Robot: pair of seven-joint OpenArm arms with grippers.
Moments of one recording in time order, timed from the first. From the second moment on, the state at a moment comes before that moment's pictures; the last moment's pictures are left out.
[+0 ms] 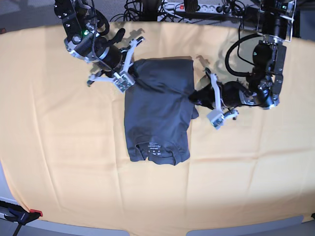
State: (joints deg) left arm -4.9 -26.6 7.4 94.8 -50.8 -43.5 59.4; right arm -16.4 14.9 -18.3 117.2 7.7 14.0 -52.4
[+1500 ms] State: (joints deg) left arm 64.7 -31.2 -44.6 124.2 -88.9 -43.3 80.1; right arm -63.8 17.3 56.9 129.1 79.1 40.3 -82.6
